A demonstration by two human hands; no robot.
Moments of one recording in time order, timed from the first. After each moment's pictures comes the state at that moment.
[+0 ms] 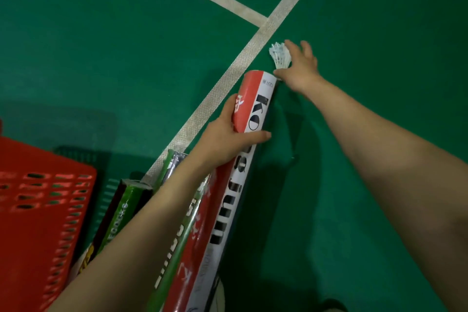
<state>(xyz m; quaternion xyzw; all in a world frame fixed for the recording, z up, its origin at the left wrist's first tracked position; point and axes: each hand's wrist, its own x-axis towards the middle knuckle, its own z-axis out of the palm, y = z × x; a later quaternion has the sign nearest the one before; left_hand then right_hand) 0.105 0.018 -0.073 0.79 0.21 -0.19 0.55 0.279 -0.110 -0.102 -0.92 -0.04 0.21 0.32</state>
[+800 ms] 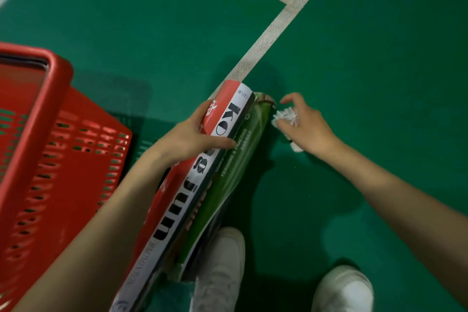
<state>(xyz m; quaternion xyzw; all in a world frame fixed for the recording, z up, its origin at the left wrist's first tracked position) 0.008 0.096 -0.059 0.77 0.27 -0.29 0.51 0.108 -0.133 -0.090 -0.89 -0.17 0.26 0.33</state>
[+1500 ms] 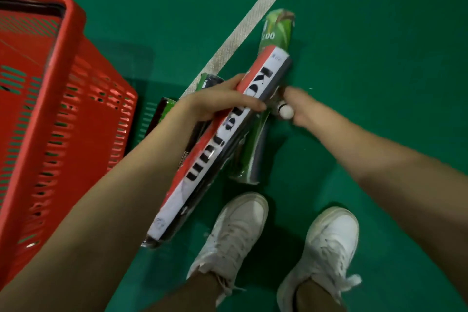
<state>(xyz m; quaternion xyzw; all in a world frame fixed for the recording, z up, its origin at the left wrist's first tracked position) 0.011 0.046 -0.060 0.66 0.17 -0.41 0.61 0.068 -0.121 -0.106 -0.65 0.23 0.42 0.60</state>
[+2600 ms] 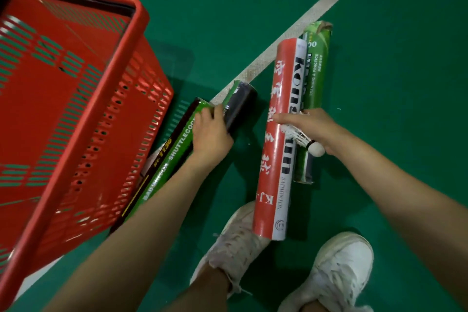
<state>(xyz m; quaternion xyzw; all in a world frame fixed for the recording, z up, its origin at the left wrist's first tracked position) -0.083 0.053 -0.086 0.92 0.32 -0.14 0.17 0.041 -0.126 -0.069 -0.76 0.00 0.47 0.45</state>
